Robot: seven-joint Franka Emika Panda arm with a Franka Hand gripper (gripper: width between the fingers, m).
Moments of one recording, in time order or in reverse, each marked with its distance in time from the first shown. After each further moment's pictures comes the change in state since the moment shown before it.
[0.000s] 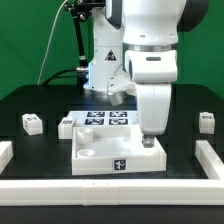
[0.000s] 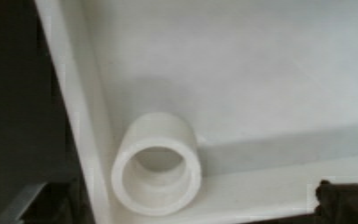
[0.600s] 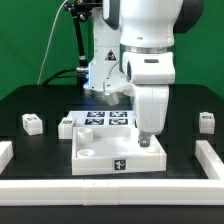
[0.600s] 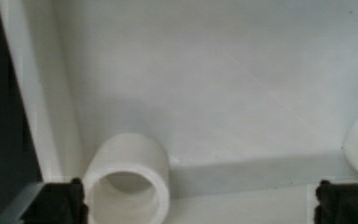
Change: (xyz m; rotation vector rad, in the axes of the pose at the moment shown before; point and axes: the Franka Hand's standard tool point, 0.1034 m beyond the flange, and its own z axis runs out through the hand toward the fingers) arm -0.005 -0.009 0.003 0.011 -0.013 0.002
